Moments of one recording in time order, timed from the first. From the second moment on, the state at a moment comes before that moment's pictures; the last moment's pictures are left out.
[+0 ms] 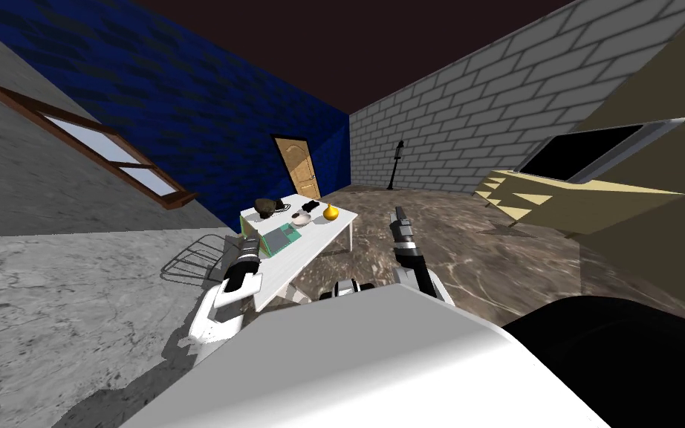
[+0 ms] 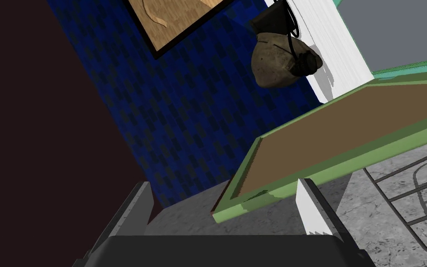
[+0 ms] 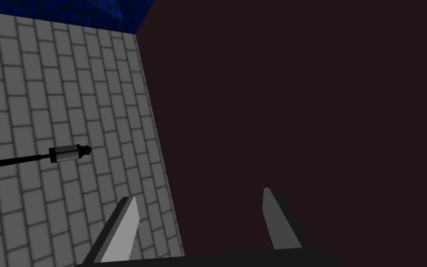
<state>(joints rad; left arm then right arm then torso) 0.17 0.27 0.34 -1.95 -0.23 0.26 0.00 0.50 0.04 -0.06 -2.22 0.09 -0.44 0.05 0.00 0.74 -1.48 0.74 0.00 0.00</state>
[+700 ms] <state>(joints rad) 0.12 0.27 0.41 -1.91 -0.24 0.35 -0.01 0.50 0.04 -0.06 -2.22 0.09 -0.44 0.05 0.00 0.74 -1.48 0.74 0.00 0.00</state>
